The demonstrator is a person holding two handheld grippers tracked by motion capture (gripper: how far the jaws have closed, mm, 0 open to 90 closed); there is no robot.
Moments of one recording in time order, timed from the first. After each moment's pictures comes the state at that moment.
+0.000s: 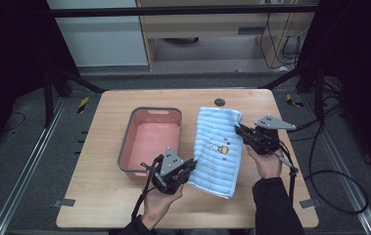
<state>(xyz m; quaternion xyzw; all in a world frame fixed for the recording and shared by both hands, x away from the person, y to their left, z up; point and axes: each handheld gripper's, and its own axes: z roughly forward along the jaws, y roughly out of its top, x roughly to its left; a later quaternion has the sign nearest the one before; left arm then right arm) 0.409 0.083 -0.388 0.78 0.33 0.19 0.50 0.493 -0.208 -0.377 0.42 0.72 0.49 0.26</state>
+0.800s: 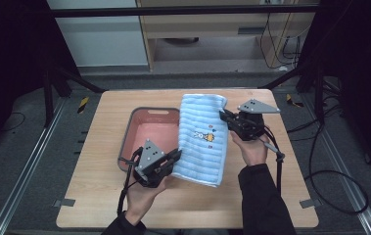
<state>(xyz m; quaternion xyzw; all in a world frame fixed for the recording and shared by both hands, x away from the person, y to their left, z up) 0.410 0.122 -0.357 0.76 0.34 0.23 0.51 0.509 -0.162 -0.333 0.39 0.72 0.51 0.27</state>
